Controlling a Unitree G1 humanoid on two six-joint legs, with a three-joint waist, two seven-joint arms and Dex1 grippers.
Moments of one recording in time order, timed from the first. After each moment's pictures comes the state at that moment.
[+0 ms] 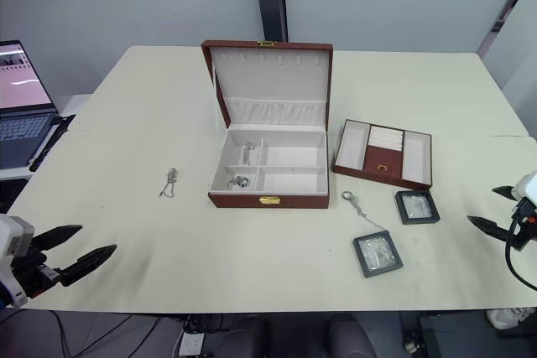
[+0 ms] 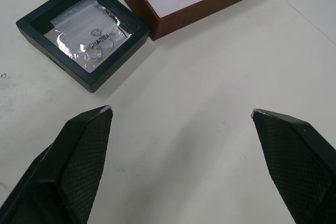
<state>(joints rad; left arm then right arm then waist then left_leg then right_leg) 0.41 0.81 0.72 -0.24 -0.51 0.44 -0.96 0.03 -1.06 -0.43 0.22 0.26 0.15 1.11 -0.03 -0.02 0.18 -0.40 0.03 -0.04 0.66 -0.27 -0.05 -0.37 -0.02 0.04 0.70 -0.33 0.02</state>
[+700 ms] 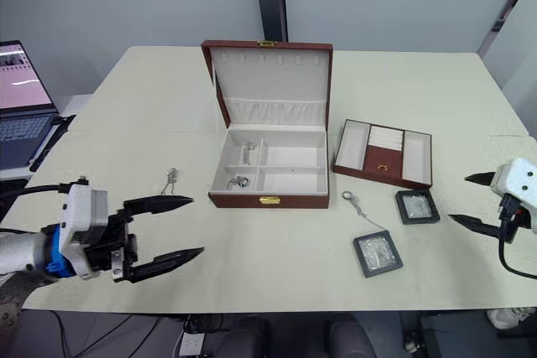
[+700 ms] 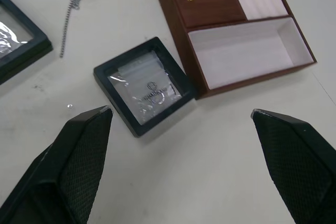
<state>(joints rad) 0.15 0.86 0.42 -0.62 -0.71 0.45 -1.13 -0.01 -1.13 -0.37 0.02 0.28 0.13 1.26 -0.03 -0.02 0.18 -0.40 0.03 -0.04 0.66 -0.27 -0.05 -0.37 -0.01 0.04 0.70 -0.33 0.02</state>
